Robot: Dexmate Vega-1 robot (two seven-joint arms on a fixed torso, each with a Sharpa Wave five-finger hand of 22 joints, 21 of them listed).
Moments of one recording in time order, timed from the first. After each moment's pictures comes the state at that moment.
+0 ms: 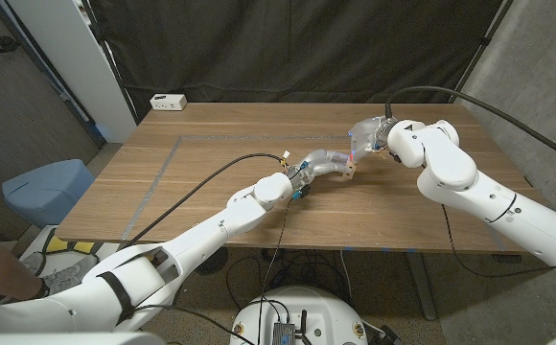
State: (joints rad) left arm 0.58 0.27 0.83 -1.22 -0.12 -0.15 -0.03; left_hand 0.92 0.07 0.36 -0.18 0.28 0.83 -0.18 0.20 0.19 0.84 -0.20 0.22 0.46 0.43 -0.04 0.20 0.18 0.15 0.12 0.21 0.18; right arm -0.69 -0.89 -0.65 -2.17 -0.99 -0.56 0.77; right_hand 0.86 -0.13 0.47 -0.17 0.19 0.86 -0.14 0.36 0.26 0.24 -0.16 0.20 0.19 0.21 -0.04 0.21 0.19 0.47 0.03 0.19 0.17
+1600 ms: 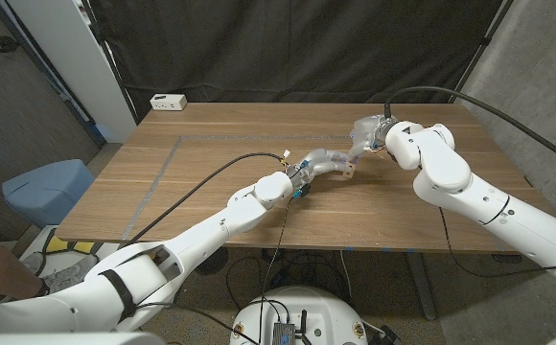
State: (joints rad) left arm 0.57 0.26 0.83 -1.19 -0.12 -0.16 -0.03; left_hand 0.92 0.07 0.37 -0.19 0.28 0.83 -0.18 0.20 0.19 0.84 -0.20 0.22 0.46 0.43 -0.04 0.20 0.18 0.15 0.12 0.21 0.18; right arm -0.69 -0.86 -0.66 -2.14 -1.02 -0.58 0.72; right_hand 0.75 -0.06 0.43 -0.11 0.19 1.10 -0.09 0.47 0.25 0.40 -0.17 0.22 0.19 0.31 -0.04 0.24 0.20 0.53 -0.01 0.20 0.17
